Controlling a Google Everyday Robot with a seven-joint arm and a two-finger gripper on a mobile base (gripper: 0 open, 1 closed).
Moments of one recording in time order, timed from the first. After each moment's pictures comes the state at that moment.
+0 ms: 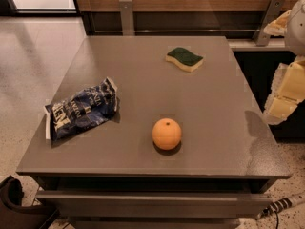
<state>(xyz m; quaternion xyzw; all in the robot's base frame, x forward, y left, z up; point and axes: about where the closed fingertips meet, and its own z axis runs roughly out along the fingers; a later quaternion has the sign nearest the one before) 0.438 -0.212 0.993 -0.60 0.78 -0.05 0.18</state>
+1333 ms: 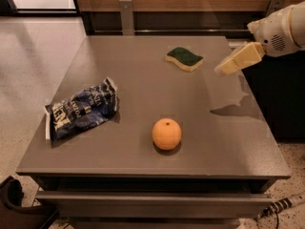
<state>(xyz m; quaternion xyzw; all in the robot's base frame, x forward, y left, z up) 0.603 -0.210 0.946 -0.43 0.79 0.10 0.41</state>
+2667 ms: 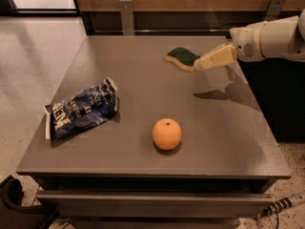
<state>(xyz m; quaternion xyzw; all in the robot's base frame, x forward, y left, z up) 0.666 -0.188 0.915 -0.37 0.78 0.16 0.49</state>
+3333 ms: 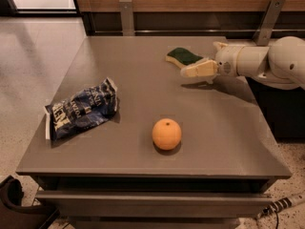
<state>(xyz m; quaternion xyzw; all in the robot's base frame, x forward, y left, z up) 0.715 -0.162 0.857 -0.34 0.73 0.22 0.55</state>
